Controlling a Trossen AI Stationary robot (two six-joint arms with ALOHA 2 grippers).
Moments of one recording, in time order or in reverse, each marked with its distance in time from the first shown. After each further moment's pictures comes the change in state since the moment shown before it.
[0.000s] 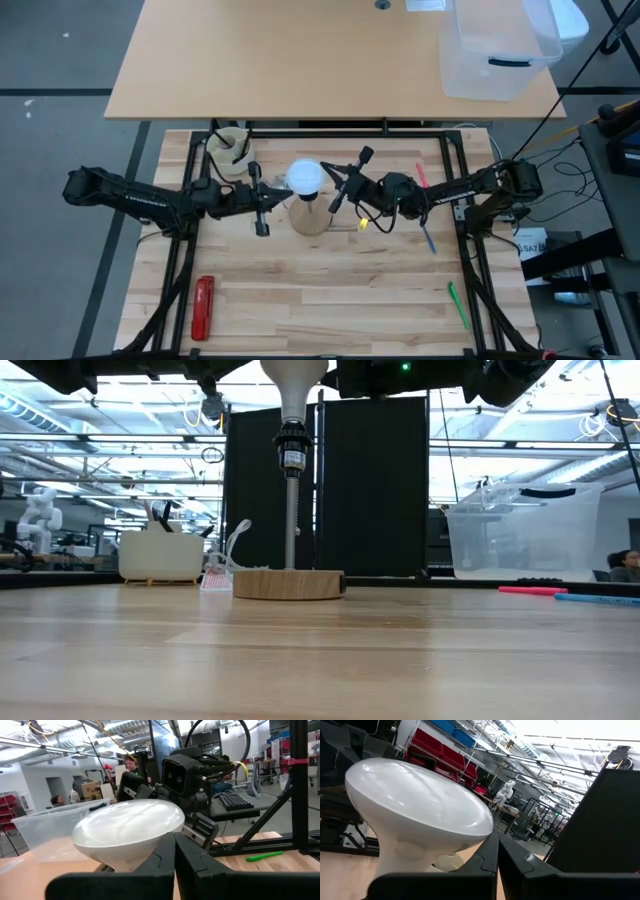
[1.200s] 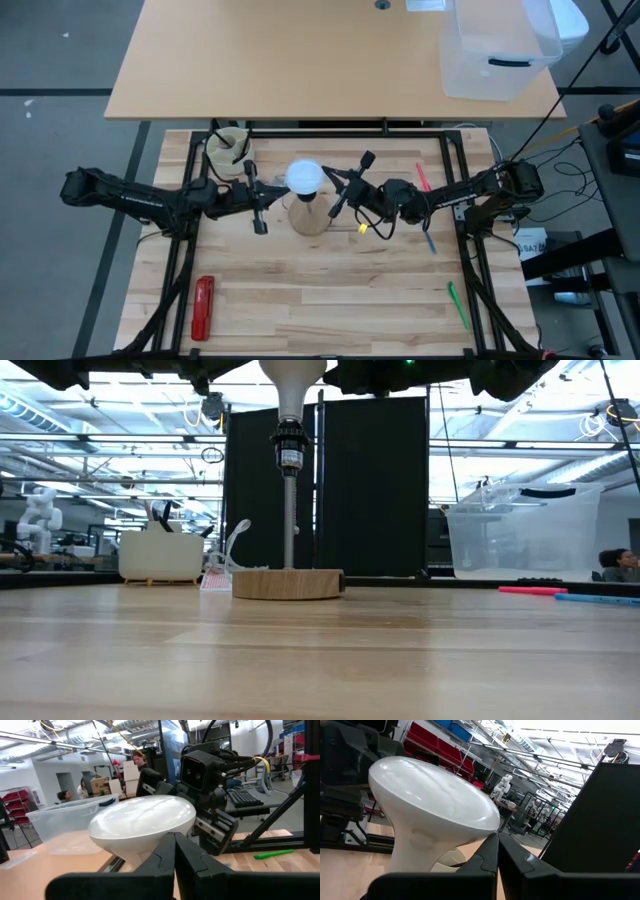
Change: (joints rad) left arm 0.000 -0.045 0.000 -0.058 -0.057 -0.002; right arm 0.057 0.000 0.000 -0.017 0.077 0.008
